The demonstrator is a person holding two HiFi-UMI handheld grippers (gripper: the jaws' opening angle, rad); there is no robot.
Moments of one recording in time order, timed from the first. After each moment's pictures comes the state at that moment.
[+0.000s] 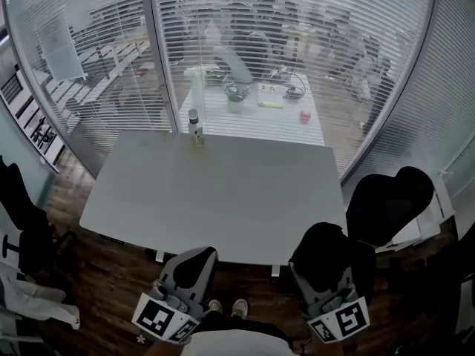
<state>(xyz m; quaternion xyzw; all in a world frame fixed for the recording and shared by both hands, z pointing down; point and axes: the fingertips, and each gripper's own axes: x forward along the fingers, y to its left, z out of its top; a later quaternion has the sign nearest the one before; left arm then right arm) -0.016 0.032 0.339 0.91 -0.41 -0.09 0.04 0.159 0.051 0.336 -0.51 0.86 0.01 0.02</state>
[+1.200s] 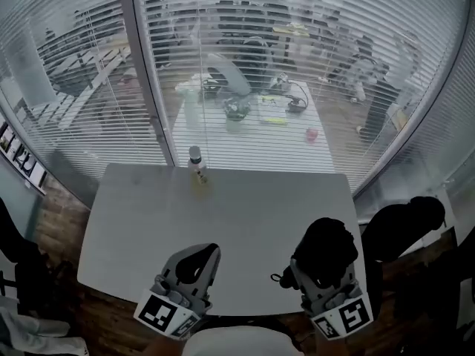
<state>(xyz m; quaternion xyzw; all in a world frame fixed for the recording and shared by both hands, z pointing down) -0.067 -0.208 0.345 0.93 -0.36 -0.07 0.04 0.103 -0.175 0.328 -0.54 0.84 0.02 0.01</state>
